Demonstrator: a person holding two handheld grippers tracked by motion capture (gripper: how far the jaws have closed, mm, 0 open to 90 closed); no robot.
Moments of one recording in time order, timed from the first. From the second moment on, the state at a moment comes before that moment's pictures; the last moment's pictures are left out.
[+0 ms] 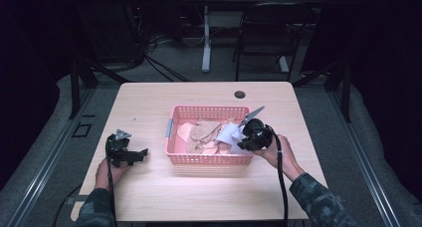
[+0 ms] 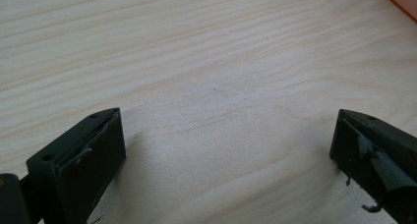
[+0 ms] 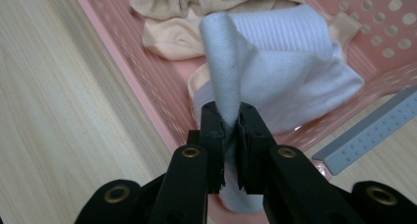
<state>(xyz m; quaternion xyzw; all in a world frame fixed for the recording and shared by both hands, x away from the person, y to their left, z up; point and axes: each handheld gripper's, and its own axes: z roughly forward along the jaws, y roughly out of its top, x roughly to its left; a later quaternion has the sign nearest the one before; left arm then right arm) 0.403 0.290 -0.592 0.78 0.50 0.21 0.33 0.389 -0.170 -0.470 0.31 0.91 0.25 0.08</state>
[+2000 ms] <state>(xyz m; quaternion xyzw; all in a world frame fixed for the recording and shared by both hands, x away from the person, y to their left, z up) 0.403 0.290 -0.592 0.78 0.50 0.21 0.33 0.390 -0.172 -0.358 0.29 0.89 0.33 0.13</state>
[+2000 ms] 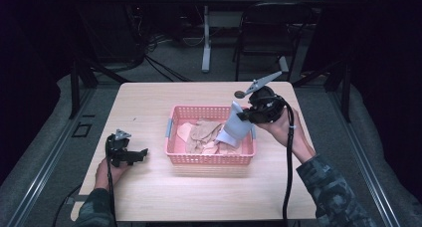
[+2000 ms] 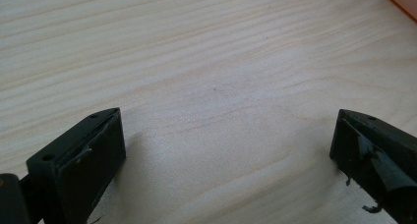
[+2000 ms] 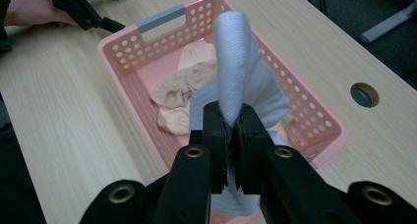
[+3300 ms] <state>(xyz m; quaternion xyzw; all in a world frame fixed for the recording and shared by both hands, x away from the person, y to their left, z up) 0.403 0.290 -0.592 0.78 0.50 0.21 0.33 0.391 -0.259 -0.334 0.37 0.85 0.34 0.17</state>
